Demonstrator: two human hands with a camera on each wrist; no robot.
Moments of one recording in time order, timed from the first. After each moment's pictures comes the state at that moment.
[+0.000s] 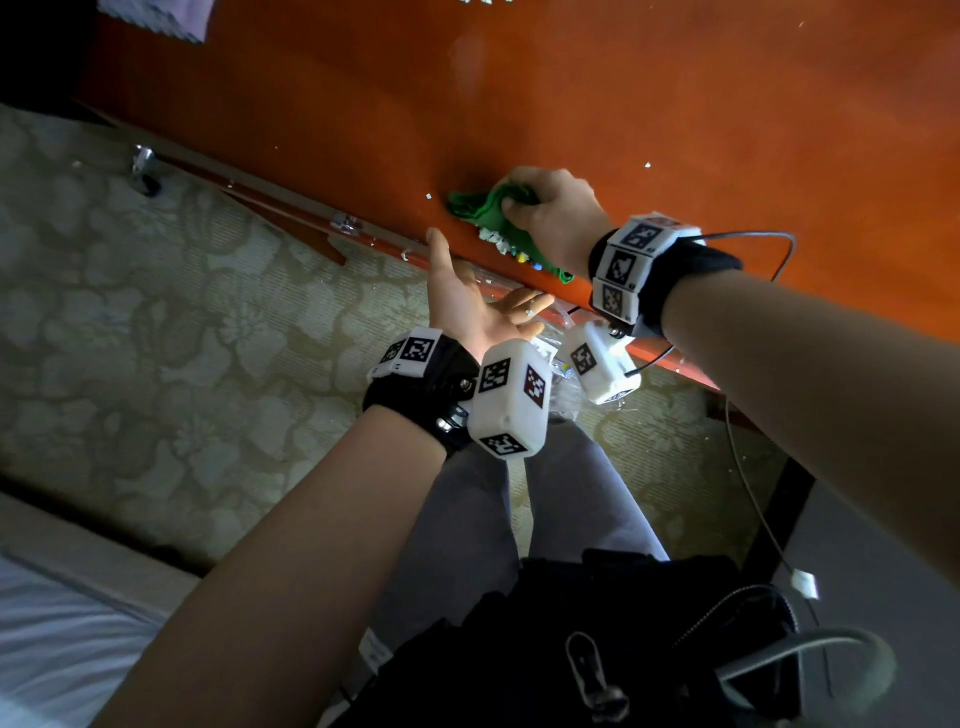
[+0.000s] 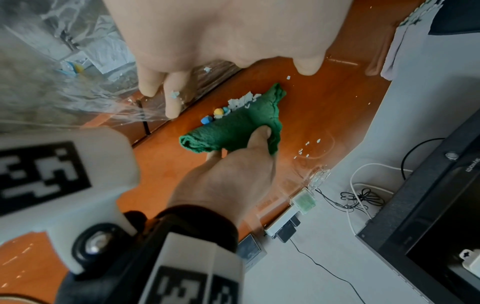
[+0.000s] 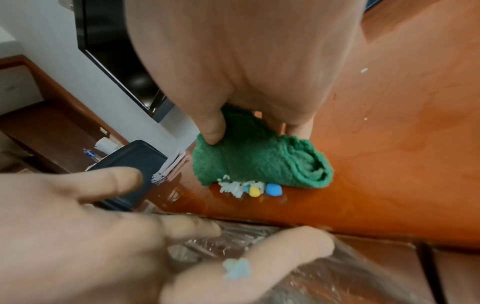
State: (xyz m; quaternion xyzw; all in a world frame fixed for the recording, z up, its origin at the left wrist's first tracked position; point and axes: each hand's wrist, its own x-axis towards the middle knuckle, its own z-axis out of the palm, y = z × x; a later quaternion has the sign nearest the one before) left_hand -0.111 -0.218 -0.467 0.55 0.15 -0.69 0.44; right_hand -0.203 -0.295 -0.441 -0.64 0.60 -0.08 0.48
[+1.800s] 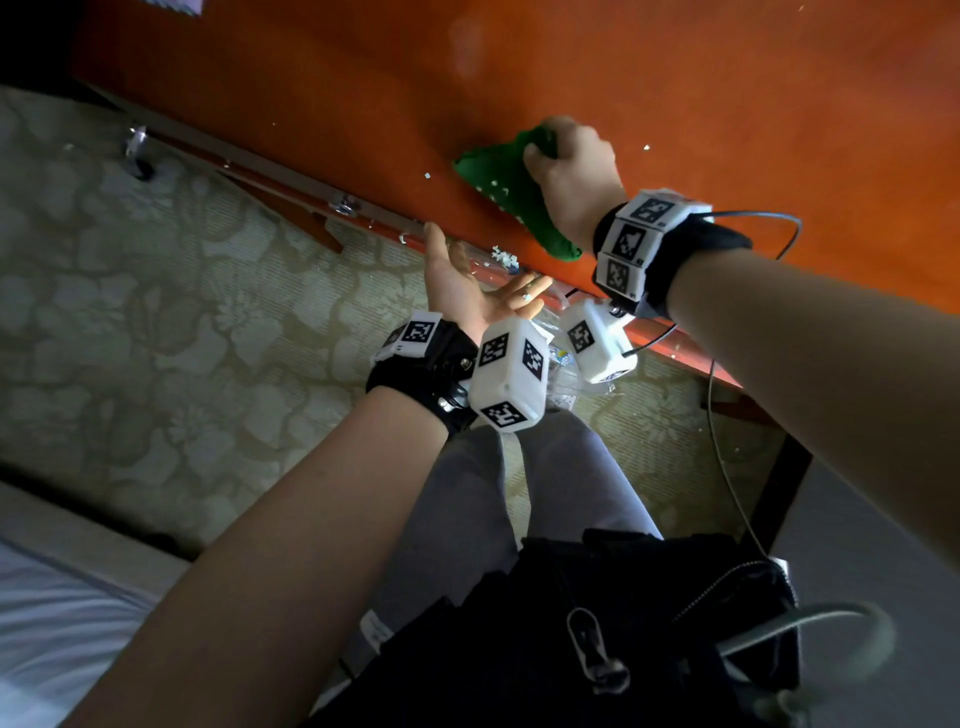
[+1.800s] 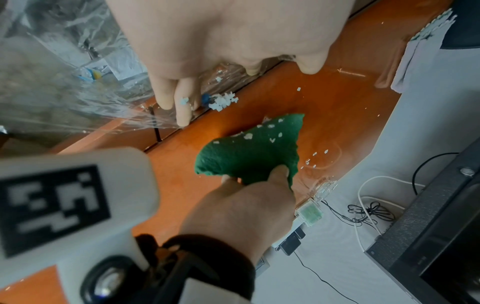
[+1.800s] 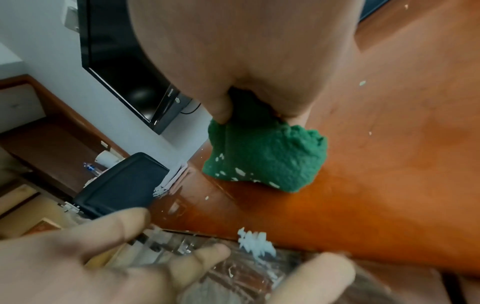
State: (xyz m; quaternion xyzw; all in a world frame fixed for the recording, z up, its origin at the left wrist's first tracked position) left_hand -0.108 -0.211 -0.490 0.56 0.15 -0.69 0.44; right_hand -0.207 -0.302 -0.437 -0.62 0.65 -0.16 0.40
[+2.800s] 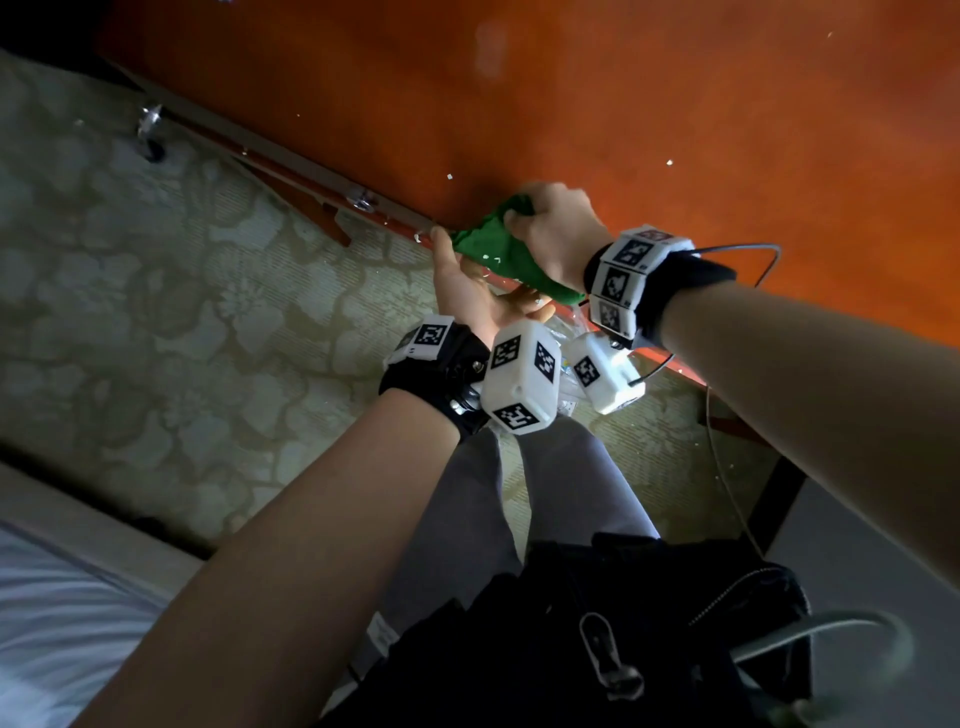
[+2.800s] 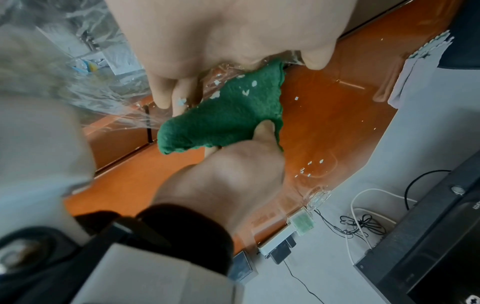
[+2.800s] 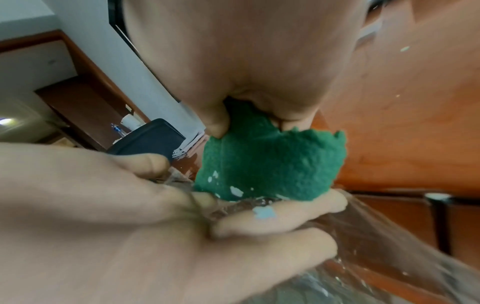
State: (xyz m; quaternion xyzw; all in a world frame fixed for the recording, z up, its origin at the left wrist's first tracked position) left_hand -0.106 -0.206 -0.497 0.49 0.20 -0.69 0.50; right_hand -0.186 -0.278 -0.445 -0.68 0.59 -0.04 0.43
